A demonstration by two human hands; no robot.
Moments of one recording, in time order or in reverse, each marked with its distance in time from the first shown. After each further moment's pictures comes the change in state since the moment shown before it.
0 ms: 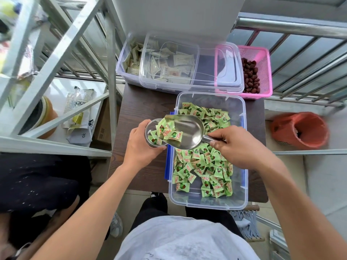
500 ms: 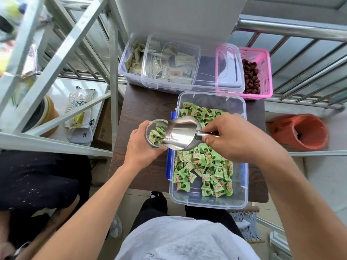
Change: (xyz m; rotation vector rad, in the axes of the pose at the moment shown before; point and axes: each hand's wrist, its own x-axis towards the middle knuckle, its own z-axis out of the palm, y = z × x) left_hand -0.008 0.005 -0.004 -0.003 0.006 0.012; right_hand -0.015 -0.055 -0.020 -0.194 0.013 -0.042
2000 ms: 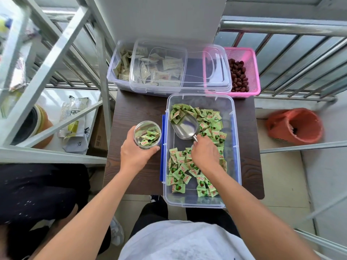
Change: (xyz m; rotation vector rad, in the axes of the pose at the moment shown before) left_hand -0.001 -0.002 0.015 -0.100 0.098 -0.221; right_hand 0.084 0.078 0.155 0.098 0.377 0.404
